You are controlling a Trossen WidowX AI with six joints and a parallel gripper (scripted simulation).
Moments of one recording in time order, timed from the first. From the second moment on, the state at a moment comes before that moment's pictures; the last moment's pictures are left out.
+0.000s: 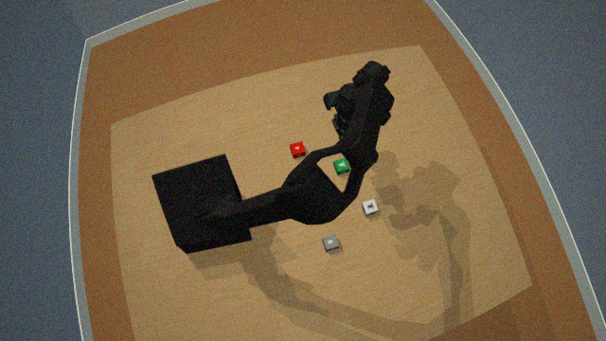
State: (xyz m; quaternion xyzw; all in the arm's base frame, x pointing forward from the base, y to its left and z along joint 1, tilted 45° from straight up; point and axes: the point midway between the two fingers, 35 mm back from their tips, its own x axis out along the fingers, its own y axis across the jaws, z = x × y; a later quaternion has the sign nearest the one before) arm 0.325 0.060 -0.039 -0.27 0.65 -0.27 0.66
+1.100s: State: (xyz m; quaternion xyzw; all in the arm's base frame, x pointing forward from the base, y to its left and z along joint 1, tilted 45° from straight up) arm 0.226 0.070 -0.141 -0.26 0.65 -0.27 0.66
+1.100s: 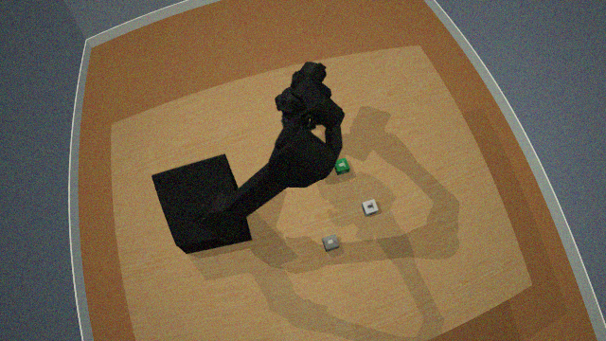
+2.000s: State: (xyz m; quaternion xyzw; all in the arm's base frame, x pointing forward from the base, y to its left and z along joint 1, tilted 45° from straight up) arm 0.222 0.061 -0.145 -0.27 0.66 -0.27 0.65
